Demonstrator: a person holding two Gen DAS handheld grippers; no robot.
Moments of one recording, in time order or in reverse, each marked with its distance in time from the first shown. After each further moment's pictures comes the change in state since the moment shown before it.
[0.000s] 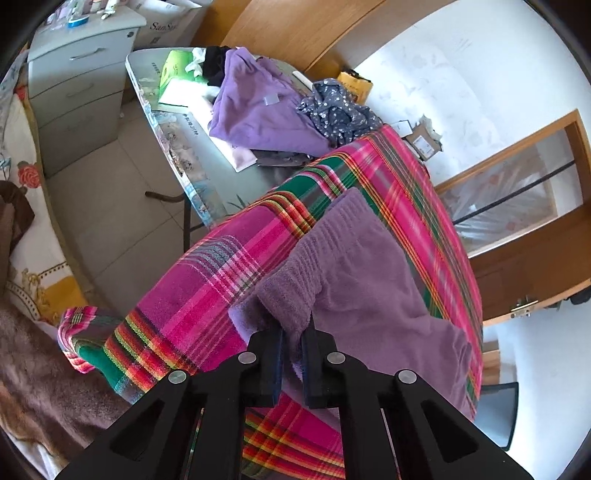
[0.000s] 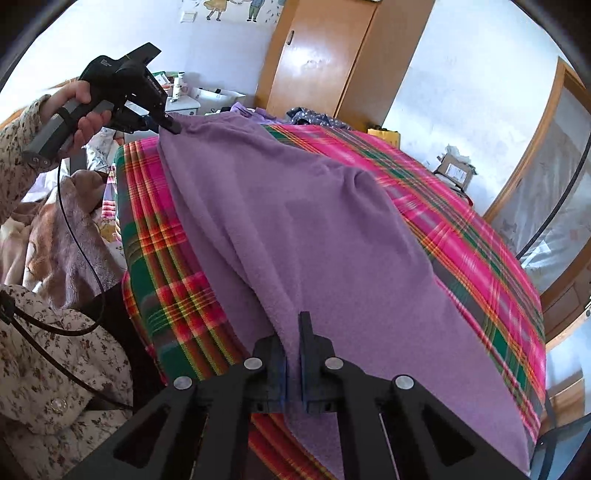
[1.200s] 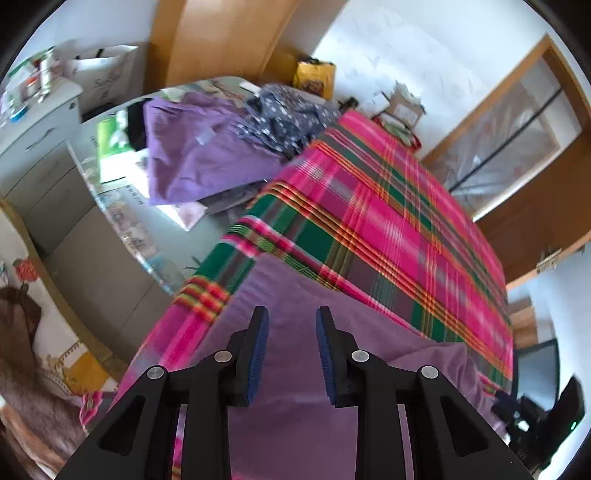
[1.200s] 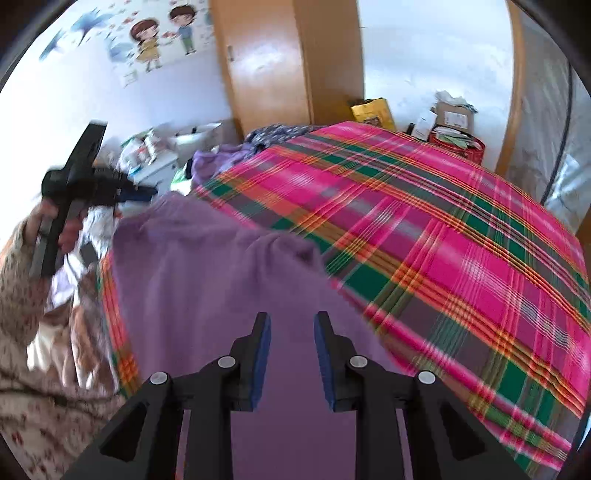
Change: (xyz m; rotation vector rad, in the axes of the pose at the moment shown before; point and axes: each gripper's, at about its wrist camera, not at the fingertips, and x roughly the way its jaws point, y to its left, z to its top) left arm 0.033 -0.096 0.053 0.261 0.036 0.108; right arm 0.031 -0.146 0.069 0.344 0.009 0.241
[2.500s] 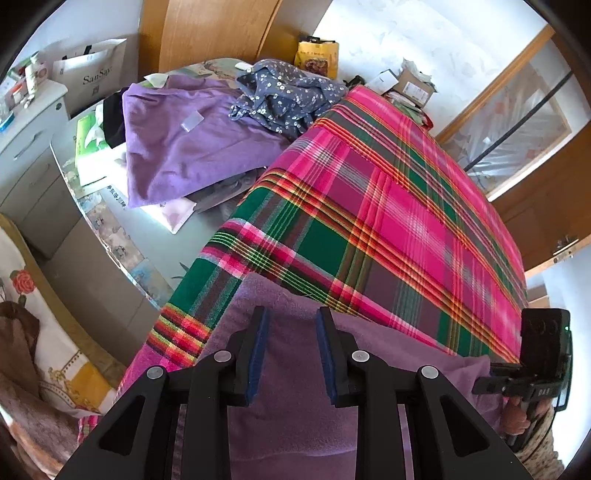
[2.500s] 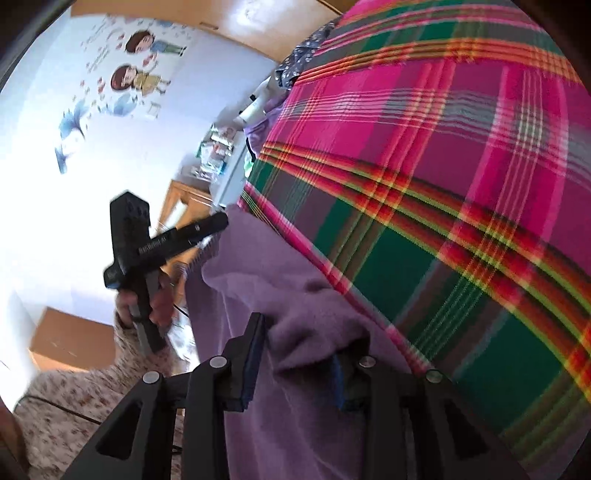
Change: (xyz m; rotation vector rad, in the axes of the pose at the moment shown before) left arm 0.045 -0.003 0.020 0.012 0.058 0.045; right arm 0.161 -0.062 0.055 0.391 0.336 0.727
